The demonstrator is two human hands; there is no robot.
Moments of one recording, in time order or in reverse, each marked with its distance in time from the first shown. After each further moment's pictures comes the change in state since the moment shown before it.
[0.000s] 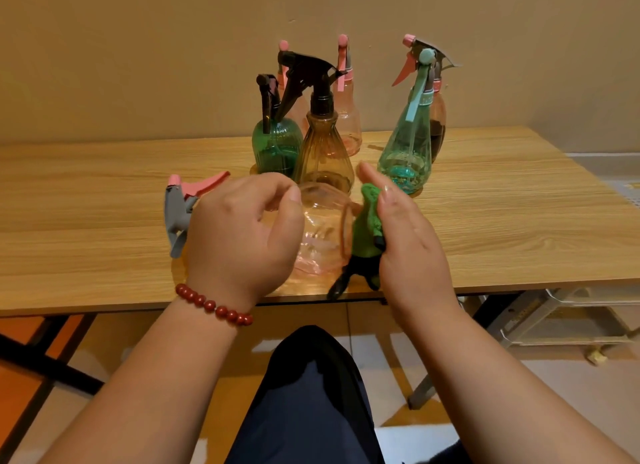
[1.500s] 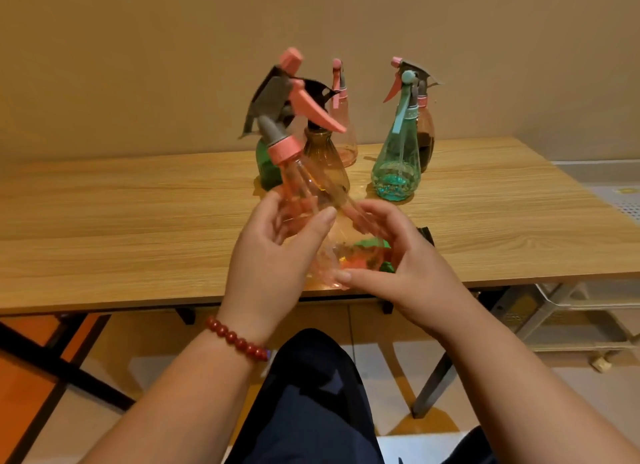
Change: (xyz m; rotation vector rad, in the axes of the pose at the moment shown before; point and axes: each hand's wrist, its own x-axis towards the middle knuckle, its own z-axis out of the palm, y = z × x) left_hand -0.025 0.046 -0.003 -0.651 -0.171 -0.532; right_hand -0.020 -0.004 -0.034 -0.146 -0.299 0.087
